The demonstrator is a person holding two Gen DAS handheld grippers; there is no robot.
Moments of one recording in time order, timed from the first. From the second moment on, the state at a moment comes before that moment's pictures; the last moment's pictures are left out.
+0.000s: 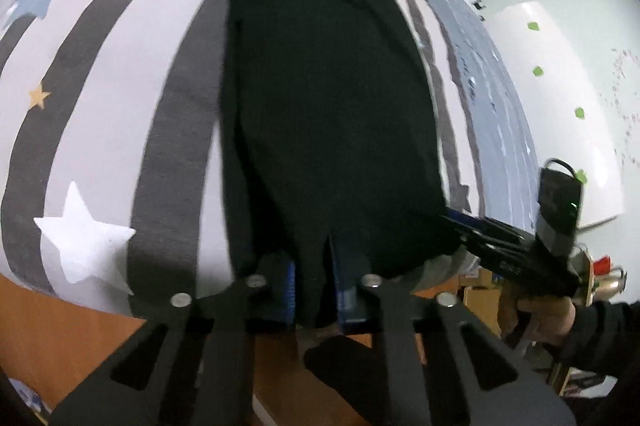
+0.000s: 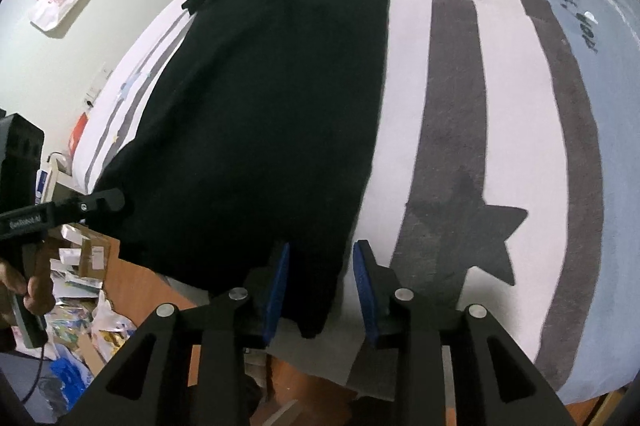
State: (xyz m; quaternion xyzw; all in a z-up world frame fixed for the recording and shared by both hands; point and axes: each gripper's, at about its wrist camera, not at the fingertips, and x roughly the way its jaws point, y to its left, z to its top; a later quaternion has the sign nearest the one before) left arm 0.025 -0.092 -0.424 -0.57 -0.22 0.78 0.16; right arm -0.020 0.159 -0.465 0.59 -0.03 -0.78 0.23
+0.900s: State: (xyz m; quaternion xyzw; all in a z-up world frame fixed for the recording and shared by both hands) left arm -0.021 -0.094 -0.369 -0.47 -0.33 0.80 0.20; right arm 0.055 0.123 -0.417 0.51 0.05 -0.79 0.32
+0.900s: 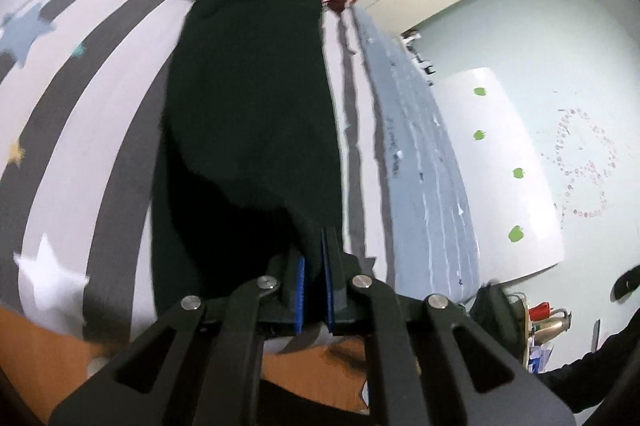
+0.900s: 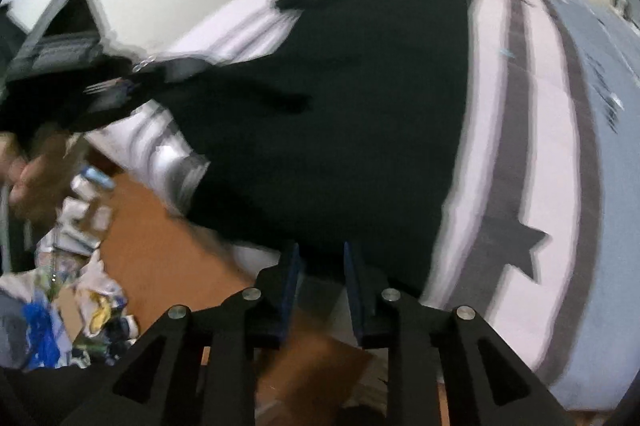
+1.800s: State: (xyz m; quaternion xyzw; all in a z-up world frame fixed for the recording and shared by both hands) left arm 0.010 -0.086 -0.434 -0.58 -0.22 0.77 0.13; right arm 0.045 0.192 -0.463 0.55 -0.06 -0.83 0.08
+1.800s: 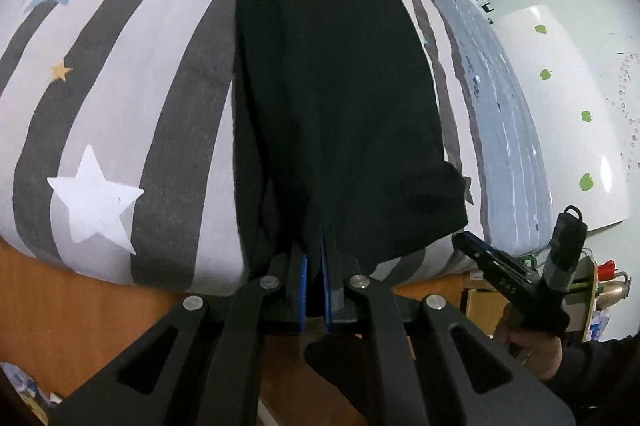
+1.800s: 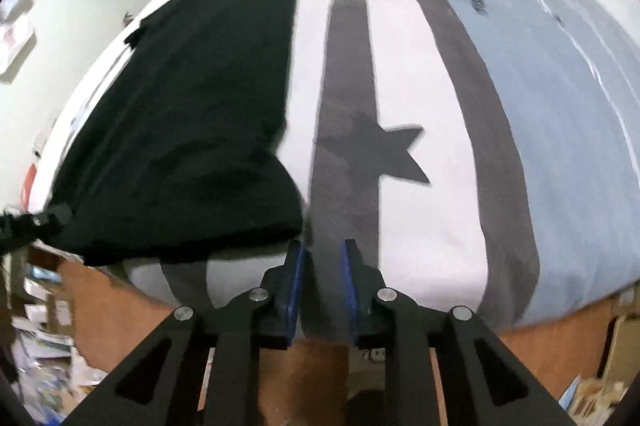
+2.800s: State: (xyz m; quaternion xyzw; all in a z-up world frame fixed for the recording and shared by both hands) left arm 0.023 -0.100 -0.444 -0.60 -0.22 0.76 0.12; right arm 0.023 0.180 -0.452 0.59 -0.12 -0.77 0.20
